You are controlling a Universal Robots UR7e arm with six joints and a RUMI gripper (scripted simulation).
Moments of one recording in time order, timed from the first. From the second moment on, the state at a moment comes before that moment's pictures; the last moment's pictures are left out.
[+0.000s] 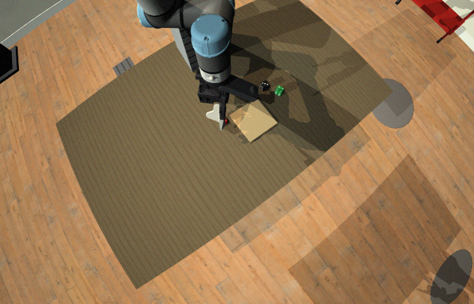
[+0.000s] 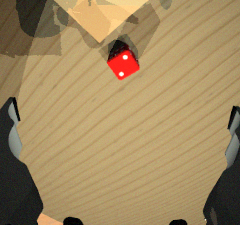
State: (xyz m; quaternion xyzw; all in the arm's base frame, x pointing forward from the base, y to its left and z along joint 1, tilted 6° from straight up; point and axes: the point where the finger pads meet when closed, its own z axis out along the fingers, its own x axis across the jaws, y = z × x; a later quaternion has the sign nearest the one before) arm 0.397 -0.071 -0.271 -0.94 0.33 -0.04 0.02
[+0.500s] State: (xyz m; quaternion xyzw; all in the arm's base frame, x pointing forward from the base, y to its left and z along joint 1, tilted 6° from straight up) arm 0.402 -0.070 -0.325 -0.94 0.33 -0.04 0.02
